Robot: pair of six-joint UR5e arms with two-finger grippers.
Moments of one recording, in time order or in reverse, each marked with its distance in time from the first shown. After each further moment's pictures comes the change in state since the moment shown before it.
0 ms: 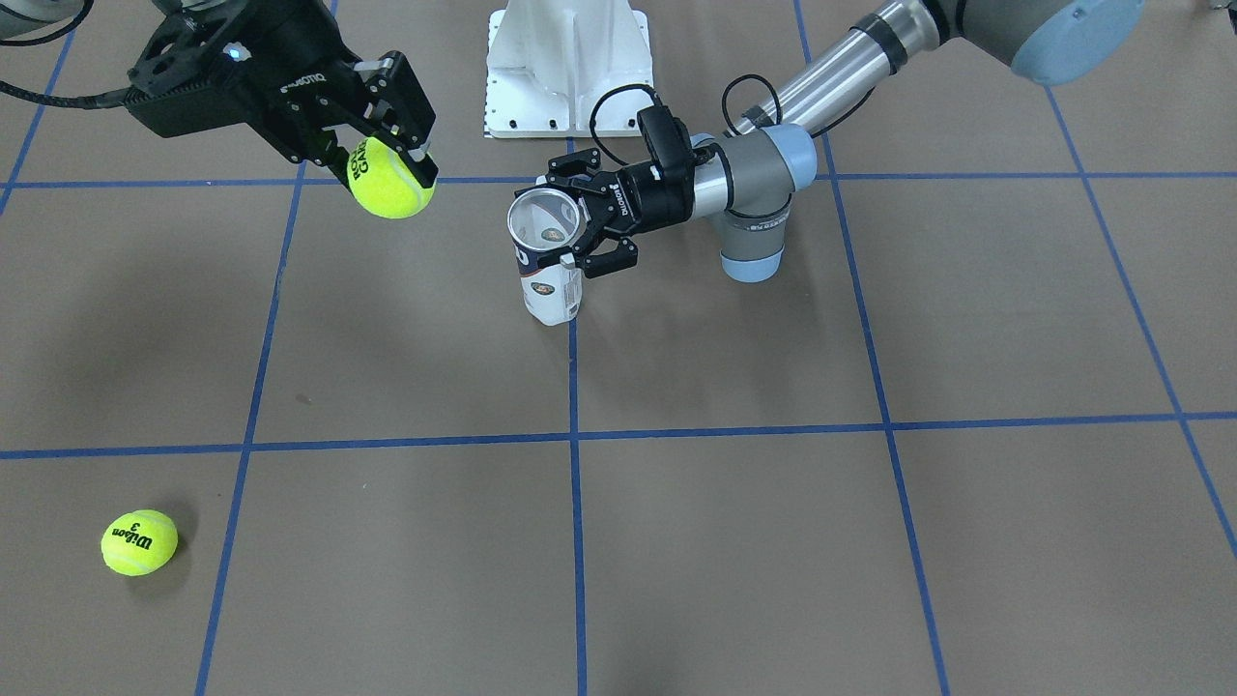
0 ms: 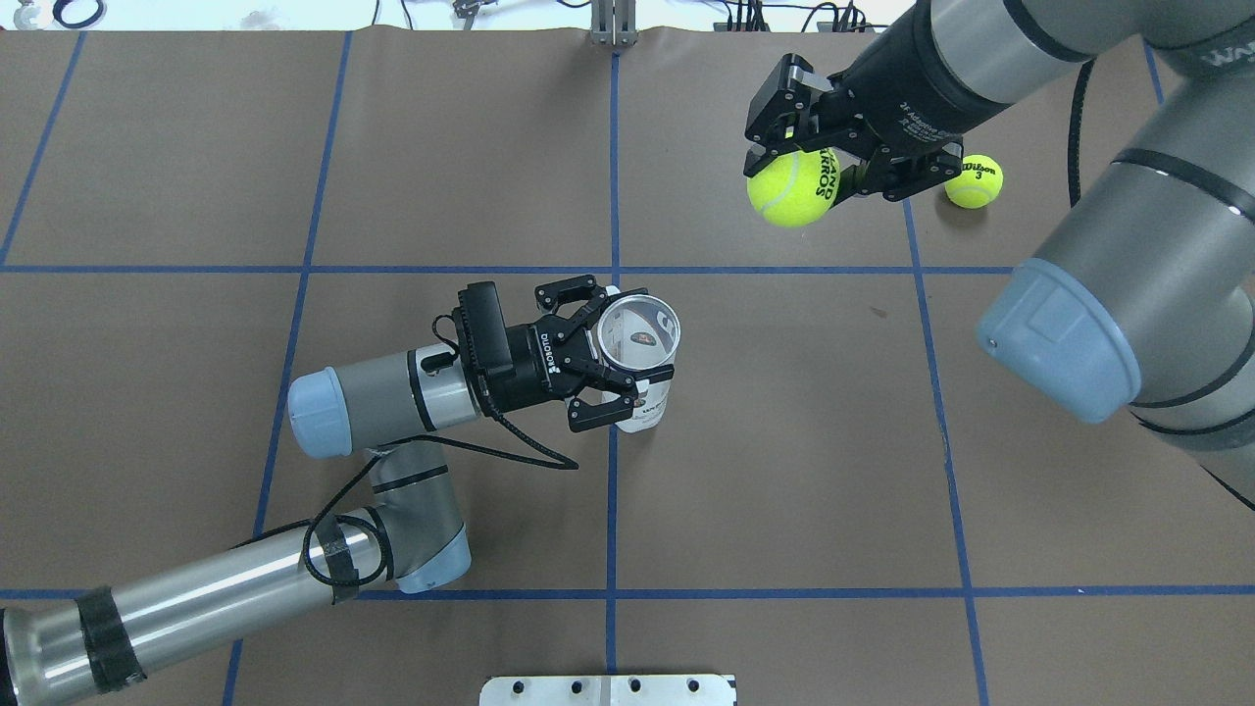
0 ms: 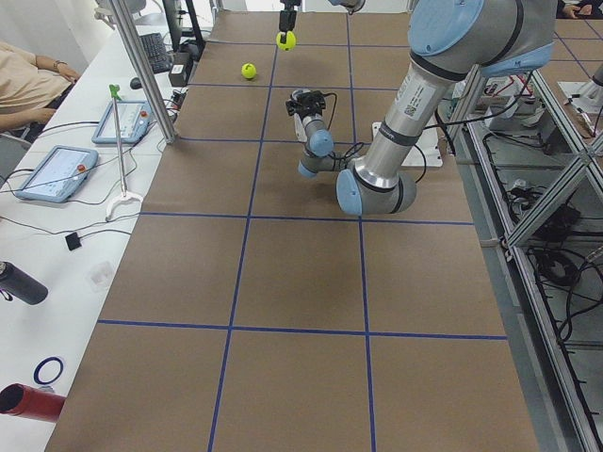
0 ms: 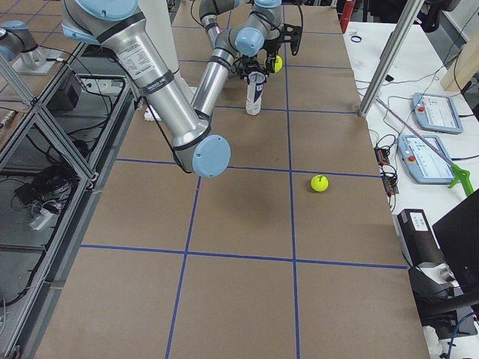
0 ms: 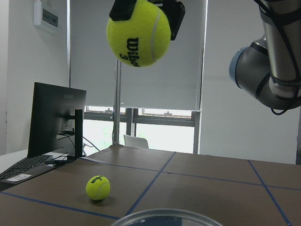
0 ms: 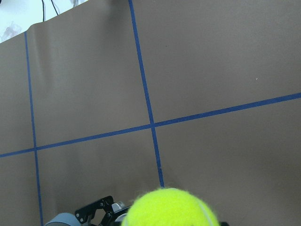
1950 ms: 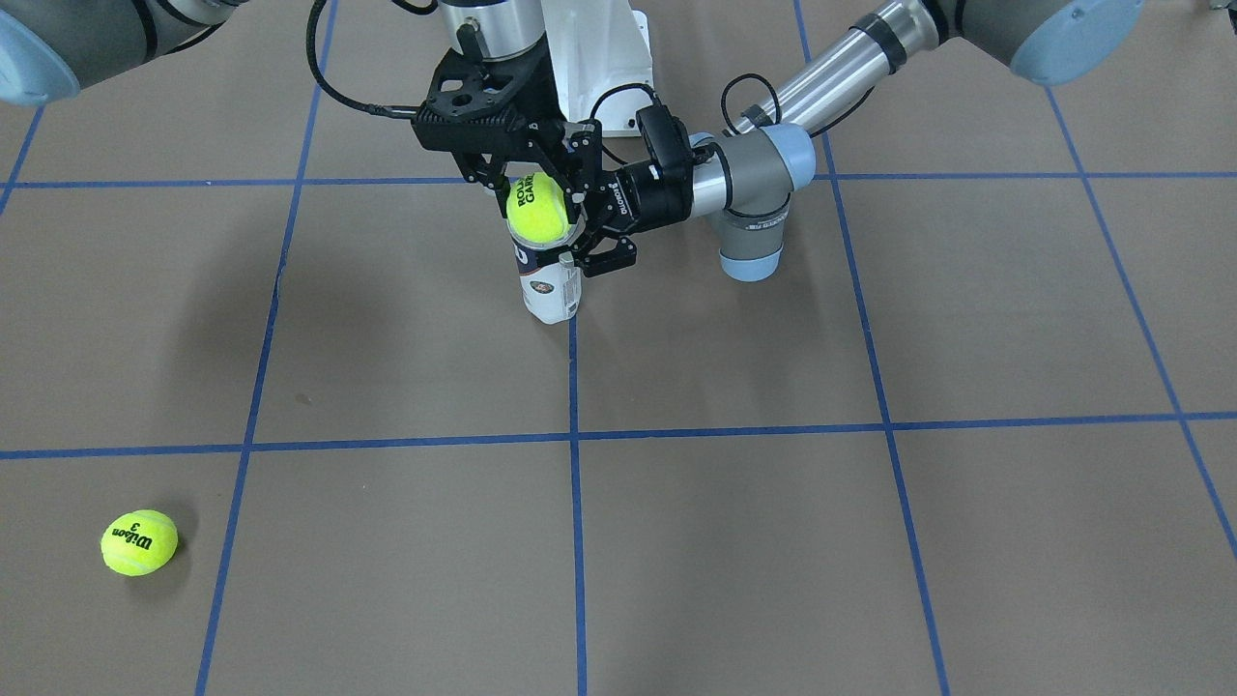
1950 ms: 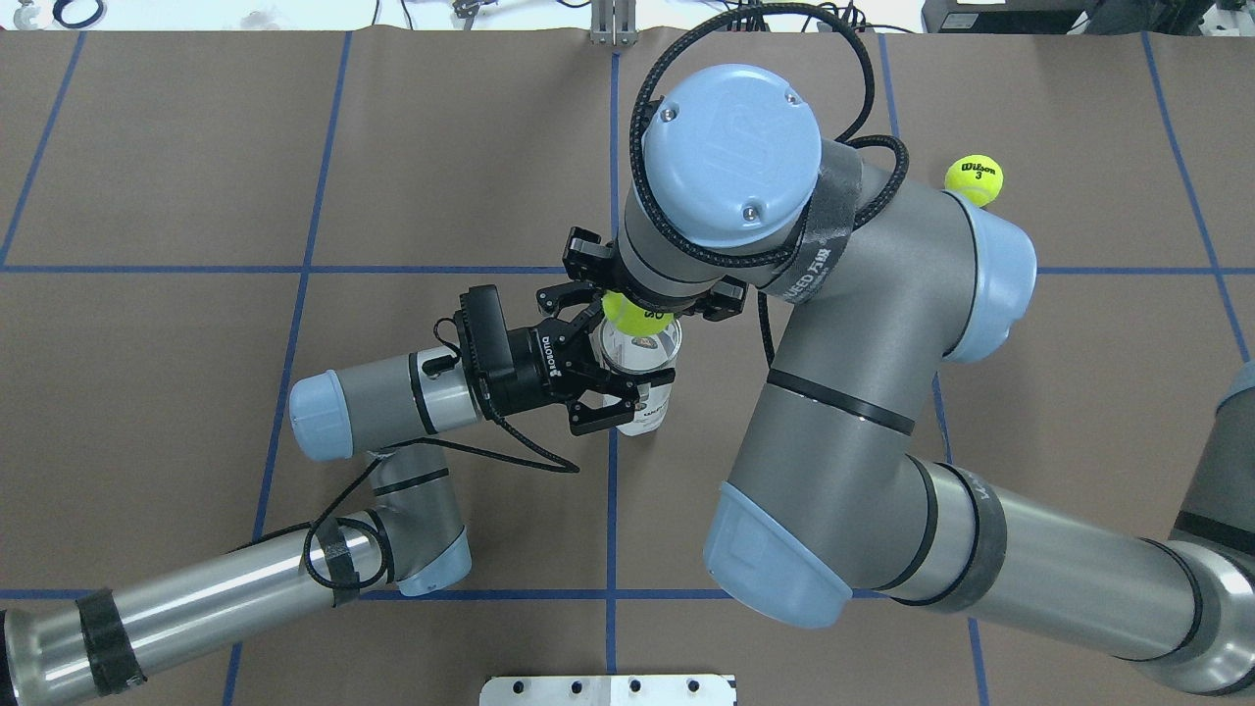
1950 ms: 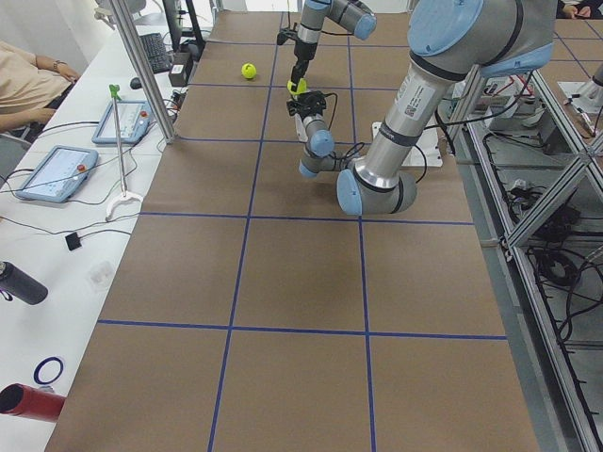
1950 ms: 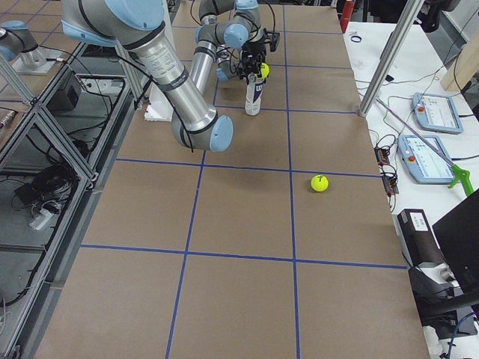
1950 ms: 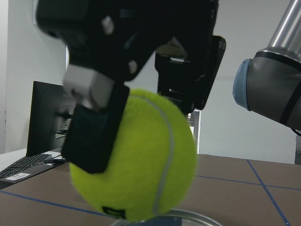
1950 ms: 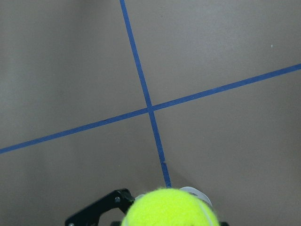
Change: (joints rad) left arm 0.005 0.000 -0.001 0.000 0.000 0.000; right arm -0.355 0.187 -0.163 -0.159 -0.460 0.168
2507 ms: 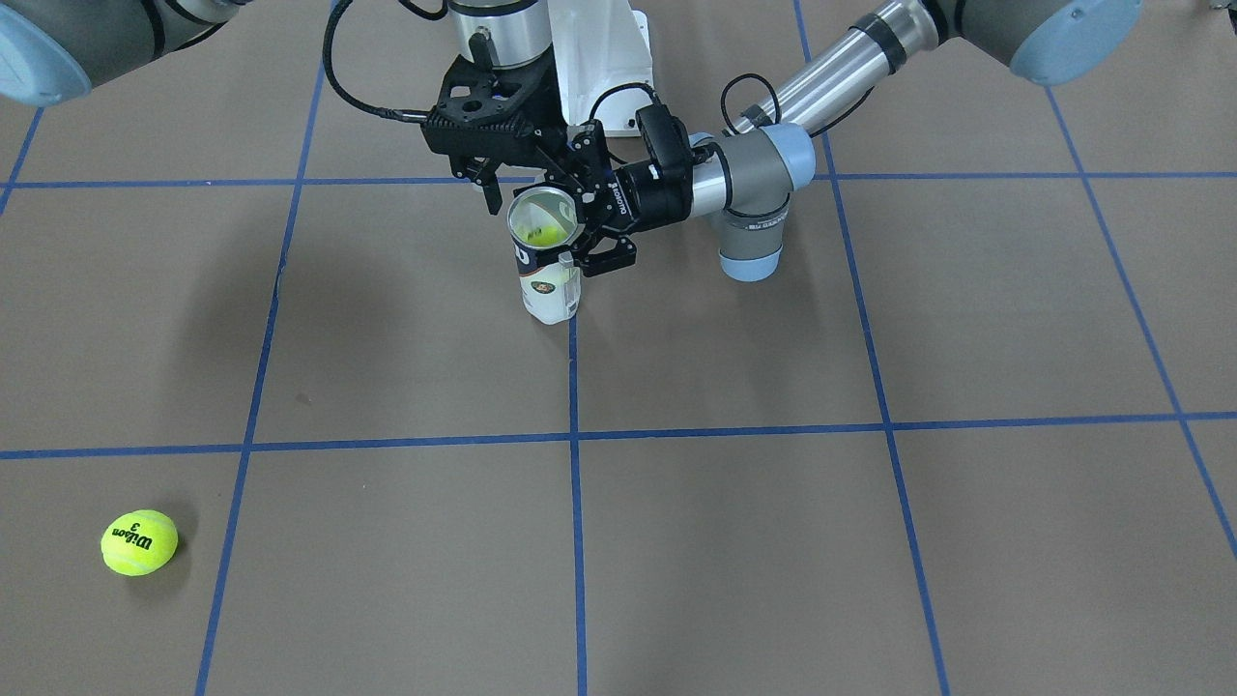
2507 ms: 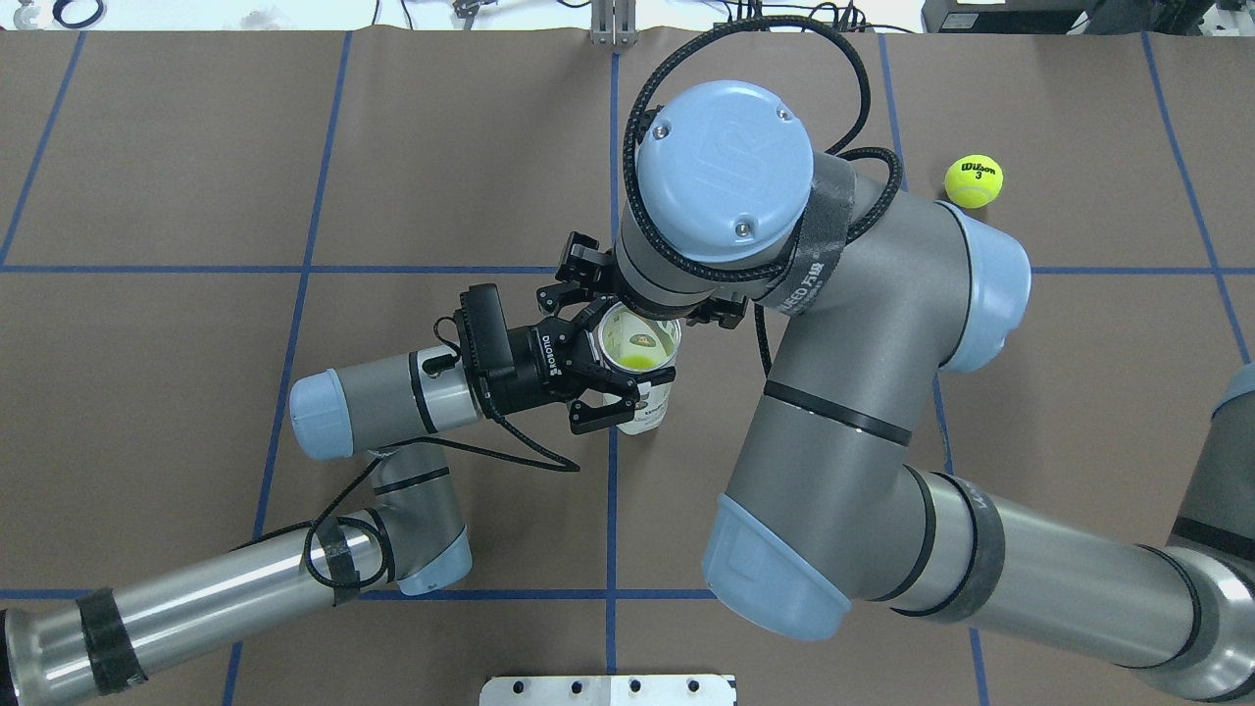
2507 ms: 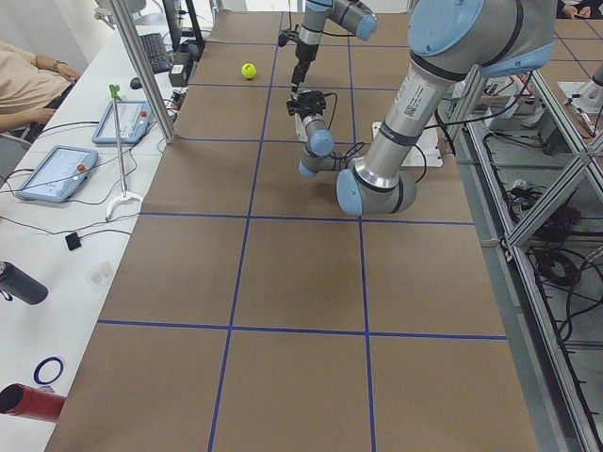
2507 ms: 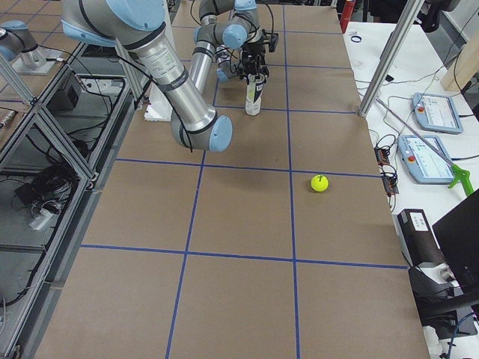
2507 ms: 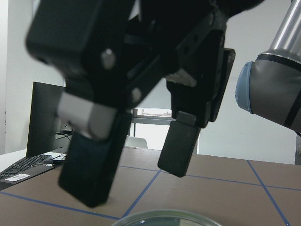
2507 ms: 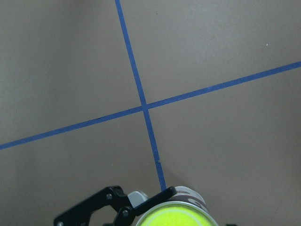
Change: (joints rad) left arm -0.001 -0.001 0.001 0.000 0.000 0.000; right arm -0.011 -0.002 0.005 -0.006 -0.018 -0.001
